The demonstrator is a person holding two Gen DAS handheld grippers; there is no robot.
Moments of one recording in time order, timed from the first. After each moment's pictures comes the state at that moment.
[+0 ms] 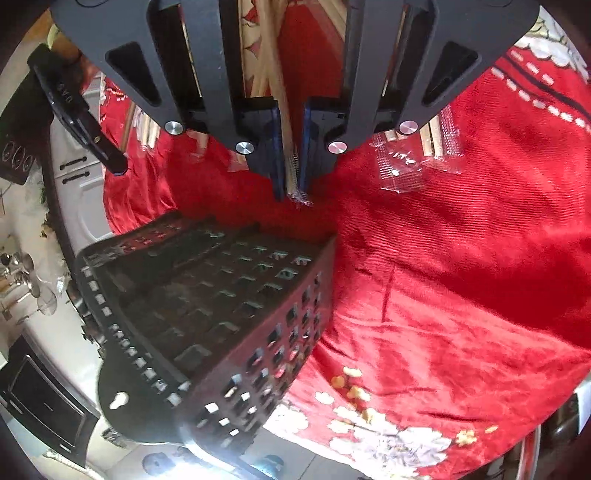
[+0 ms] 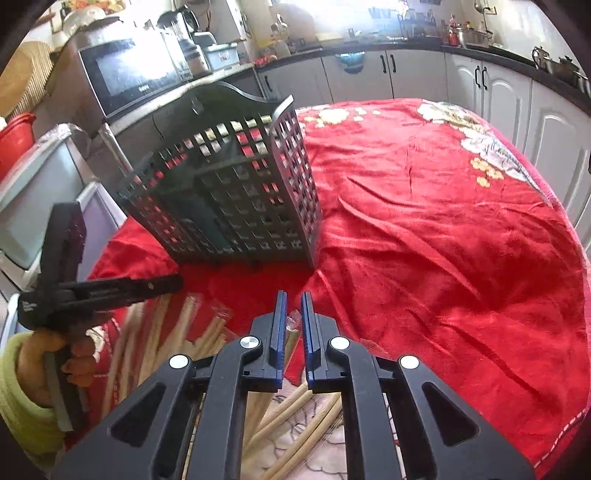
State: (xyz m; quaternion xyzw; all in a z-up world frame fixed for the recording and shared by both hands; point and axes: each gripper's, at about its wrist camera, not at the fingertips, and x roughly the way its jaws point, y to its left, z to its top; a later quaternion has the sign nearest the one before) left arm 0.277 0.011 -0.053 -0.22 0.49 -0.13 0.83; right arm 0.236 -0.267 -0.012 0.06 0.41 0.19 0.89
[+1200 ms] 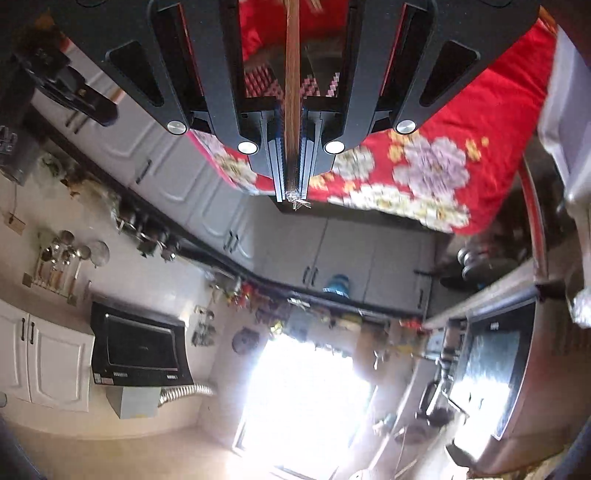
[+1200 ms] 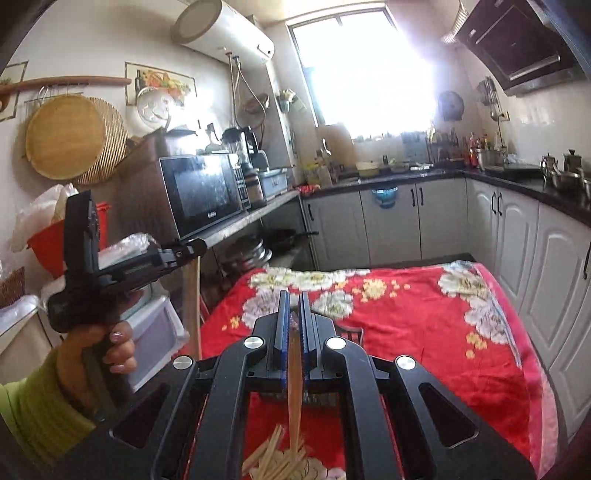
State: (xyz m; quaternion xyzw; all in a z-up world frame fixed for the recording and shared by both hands) left arm 0.251 -0.002 0.183 -0.13 0.17 -0.14 0.97; right arm 0.185 -0.261 0.172 0.07 0.17 0.24 0.95
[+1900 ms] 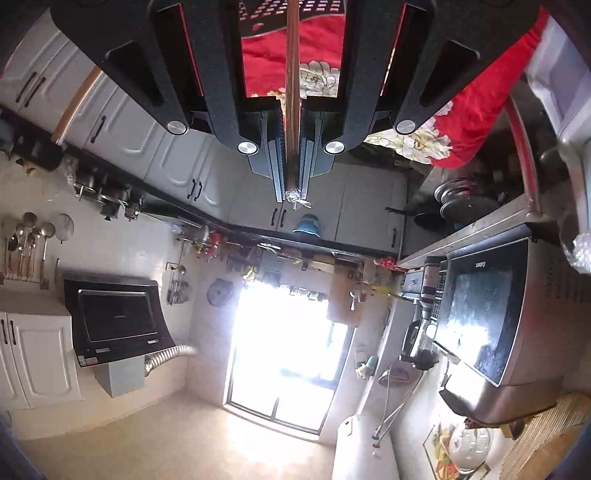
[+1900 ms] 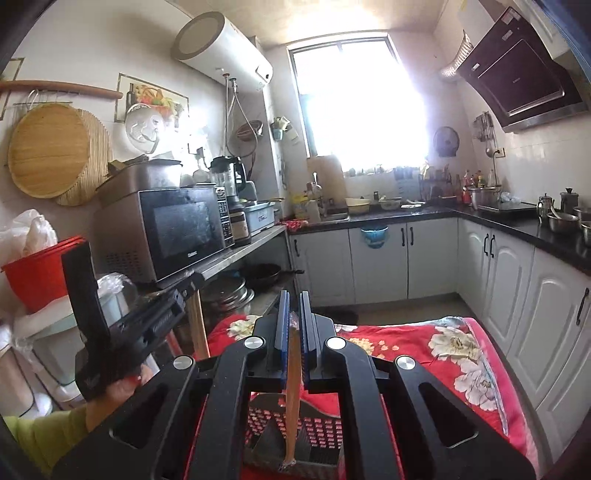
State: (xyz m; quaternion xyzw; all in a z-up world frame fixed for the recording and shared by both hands) left arm 0.299 -0.012 0.194 -0.10 0.06 -0.06 0.99; right arm 0.250 -0.240 0.220 0.05 0.12 0.20 0.97
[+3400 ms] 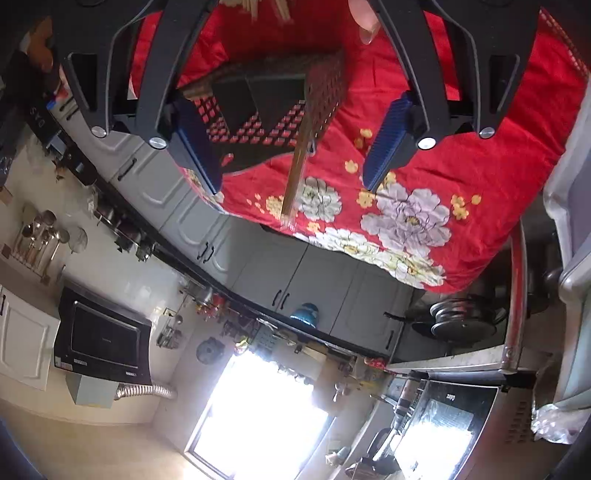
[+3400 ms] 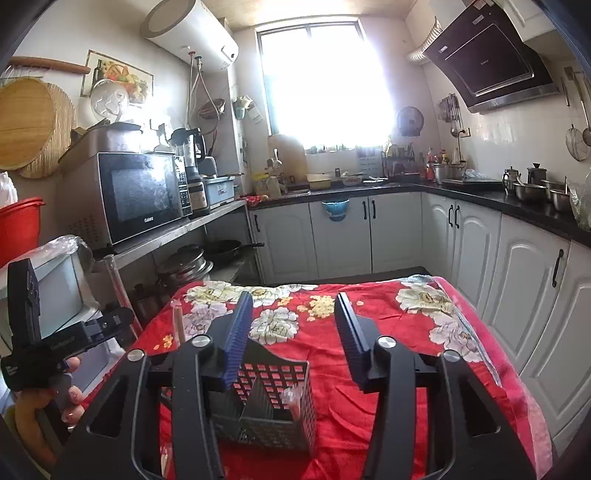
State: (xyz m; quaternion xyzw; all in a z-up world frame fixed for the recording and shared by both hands) left arm 0.267 0.047 0.101 -0.19 0.23 -0.11 0.95; right arm 0.242 -0.250 0.129 0.05 0.15 0.13 0.98
